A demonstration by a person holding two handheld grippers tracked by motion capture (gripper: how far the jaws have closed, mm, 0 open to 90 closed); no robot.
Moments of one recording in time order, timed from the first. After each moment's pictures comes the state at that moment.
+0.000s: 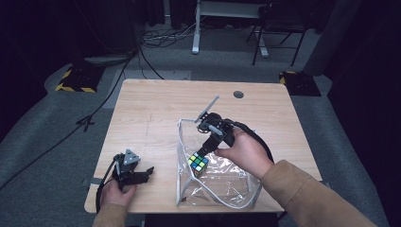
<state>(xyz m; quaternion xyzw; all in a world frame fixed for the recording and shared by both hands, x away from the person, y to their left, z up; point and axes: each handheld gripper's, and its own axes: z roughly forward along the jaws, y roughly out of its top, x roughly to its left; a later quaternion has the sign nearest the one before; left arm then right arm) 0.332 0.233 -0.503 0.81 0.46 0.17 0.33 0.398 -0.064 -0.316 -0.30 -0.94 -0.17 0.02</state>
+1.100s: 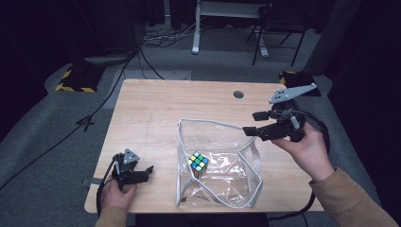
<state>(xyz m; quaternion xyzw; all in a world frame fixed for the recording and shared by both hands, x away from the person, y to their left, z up) 0.333 0.233 -0.503 0.80 0.48 0.18 0.33 0.377 -0.213 -0.248 -0.29 -0.87 -0.39 -0.09</state>
